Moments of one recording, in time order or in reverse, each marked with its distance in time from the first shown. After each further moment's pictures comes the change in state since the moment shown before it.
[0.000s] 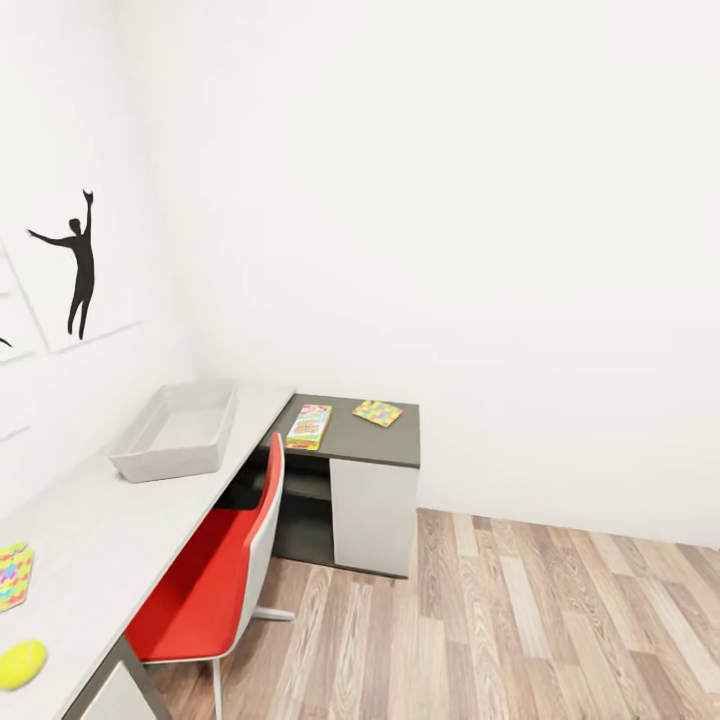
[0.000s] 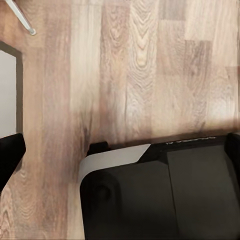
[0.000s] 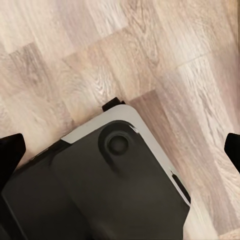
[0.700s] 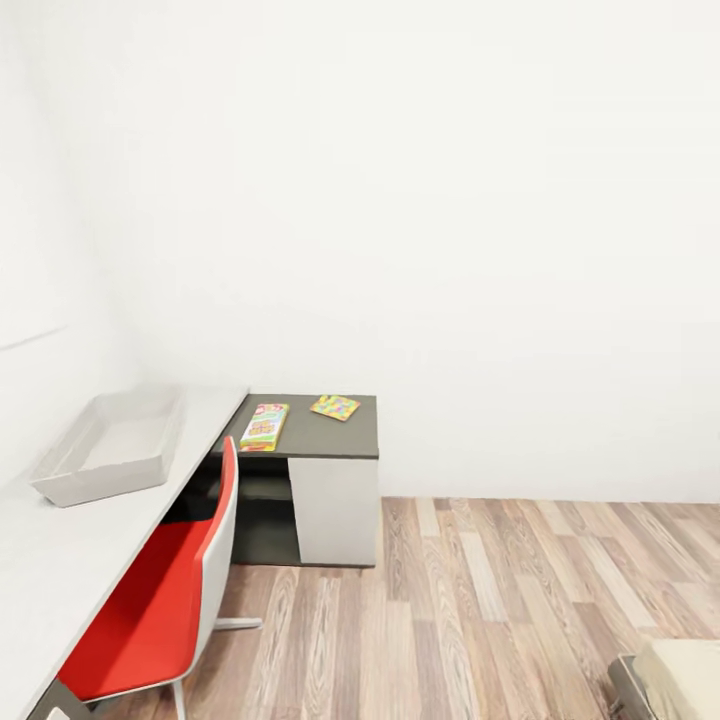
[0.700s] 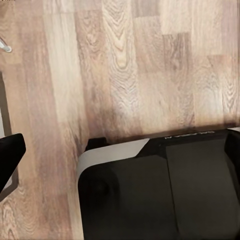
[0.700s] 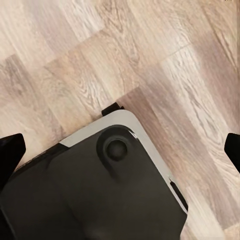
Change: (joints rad) left arm 0.000 -0.002 -0.003 0.007 0.000 -0.012 -0.001; right arm 0.007 0.011 0.013 0.000 0.017 -0.065 0.004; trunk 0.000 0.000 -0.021
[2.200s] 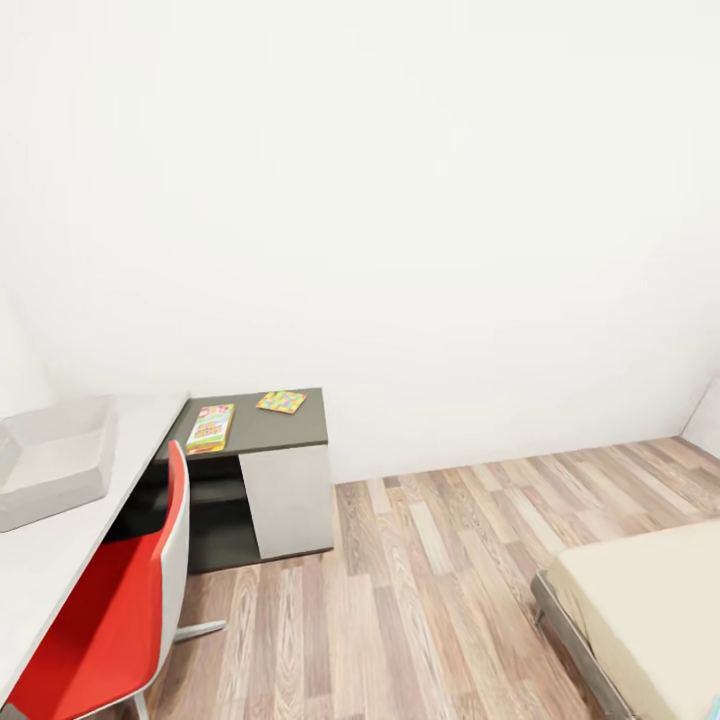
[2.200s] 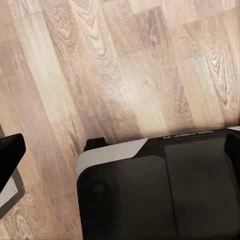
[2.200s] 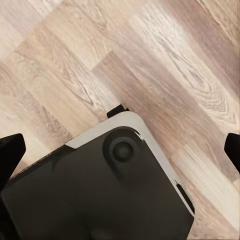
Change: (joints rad) left arm 0.000 0.001 -0.004 0.000 -0.001 -0.003 -0.008; right arm 0.003 0.013 0.000 0.000 -0.004 -0.025 0.007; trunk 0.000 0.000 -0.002
